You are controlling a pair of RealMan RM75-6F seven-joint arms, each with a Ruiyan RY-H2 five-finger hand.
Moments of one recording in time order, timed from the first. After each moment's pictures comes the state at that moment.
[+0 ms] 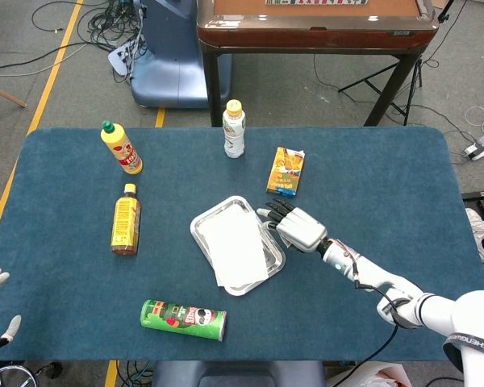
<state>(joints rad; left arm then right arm) 0.10 -1.05 0.01 -1.68 1.56 1.65 0.05 0.89 -1.50 -0.05 -1.13 -1.62 0.92 0.19</state>
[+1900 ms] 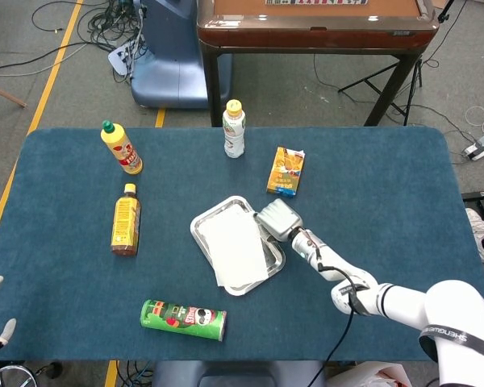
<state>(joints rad) 0.12 -1.05 0.01 -1.64 1.55 1.66 0.00 1.01 -1.62 0.12 -1.16 -1.15 0.61 -0.38</state>
